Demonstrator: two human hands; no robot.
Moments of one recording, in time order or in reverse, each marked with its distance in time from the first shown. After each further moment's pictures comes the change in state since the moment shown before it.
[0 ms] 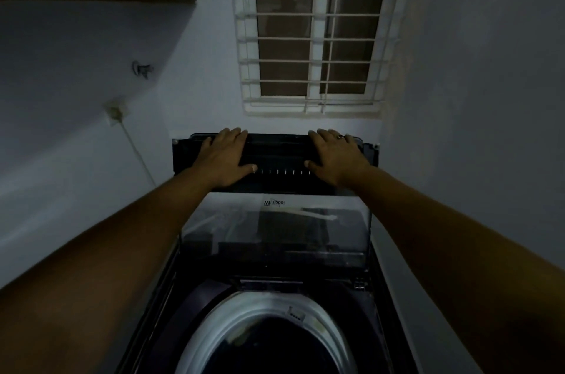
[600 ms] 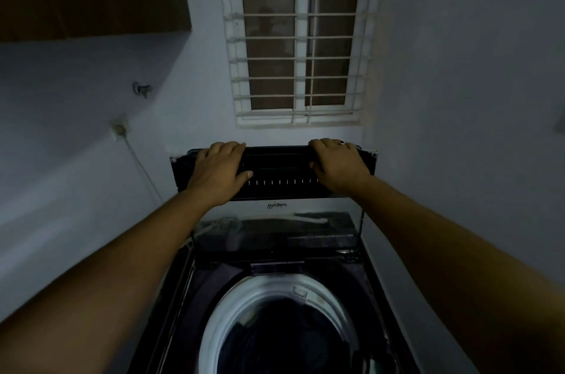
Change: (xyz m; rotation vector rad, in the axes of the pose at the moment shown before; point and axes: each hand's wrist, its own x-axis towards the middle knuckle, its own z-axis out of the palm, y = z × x) left_hand -0.110 0.003 -0.034 0.012 0.274 0.135; right_hand -0.101 -0.052 -0.051 0.027 0.160 0.053
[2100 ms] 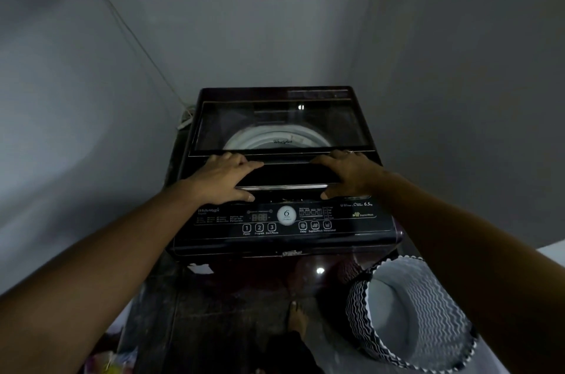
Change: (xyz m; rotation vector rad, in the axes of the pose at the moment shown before) left_hand -0.312 0.061 0.068 -0.063 -0.690 0.223; right_hand -0.311 -0.074 0.092 0.108 -0.706 -0.090
